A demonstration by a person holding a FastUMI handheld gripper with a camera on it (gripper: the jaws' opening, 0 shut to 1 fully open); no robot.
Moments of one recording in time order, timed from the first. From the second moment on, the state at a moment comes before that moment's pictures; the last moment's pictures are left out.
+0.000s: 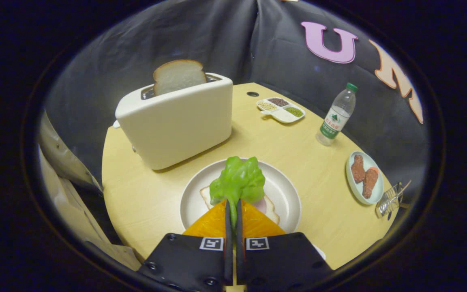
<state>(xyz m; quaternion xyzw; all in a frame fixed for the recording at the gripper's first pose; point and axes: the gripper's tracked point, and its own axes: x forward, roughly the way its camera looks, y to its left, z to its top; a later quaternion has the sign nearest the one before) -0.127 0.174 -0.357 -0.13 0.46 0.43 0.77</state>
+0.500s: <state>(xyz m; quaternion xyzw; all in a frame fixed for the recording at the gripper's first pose) -0.097 0.173 -0.333 -0.12 0.46 0.40 0.78</state>
